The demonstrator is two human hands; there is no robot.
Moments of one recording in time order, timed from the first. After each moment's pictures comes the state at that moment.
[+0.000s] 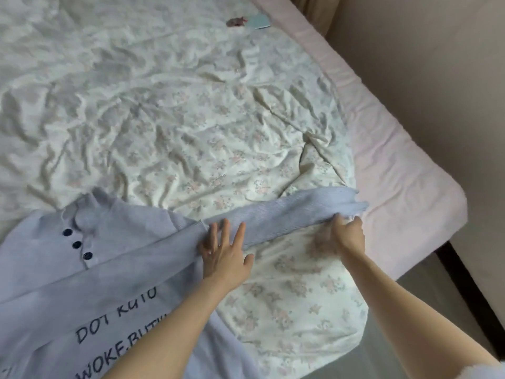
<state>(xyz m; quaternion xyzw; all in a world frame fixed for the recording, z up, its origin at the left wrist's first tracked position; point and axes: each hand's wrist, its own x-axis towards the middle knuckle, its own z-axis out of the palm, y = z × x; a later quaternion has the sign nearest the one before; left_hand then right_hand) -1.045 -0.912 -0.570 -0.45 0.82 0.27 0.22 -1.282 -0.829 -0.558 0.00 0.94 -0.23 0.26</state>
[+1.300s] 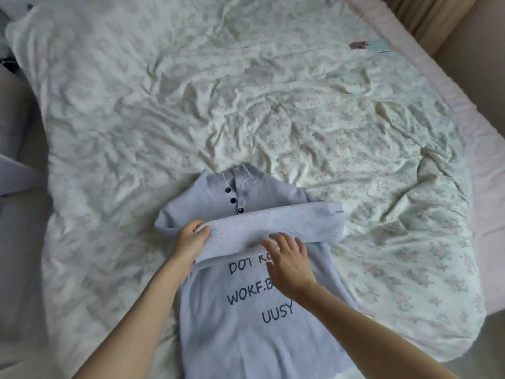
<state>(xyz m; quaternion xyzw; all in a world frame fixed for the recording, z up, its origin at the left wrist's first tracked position) -0.727 -0.990 -0.497 -0.71 0.43 0.53 -0.17 -0.920 -0.884 -0.520 -0.69 0.69 -0.01 0.23</state>
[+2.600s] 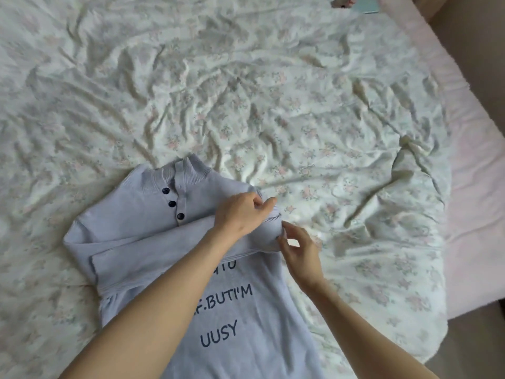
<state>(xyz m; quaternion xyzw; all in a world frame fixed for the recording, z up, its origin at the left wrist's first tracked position) -0.941 -1.021 -0.532 -0.55 0.75 0.37 0.05 -1.050 -0.892 -0.562 -0.35 0.75 -0.38 0.42</state>
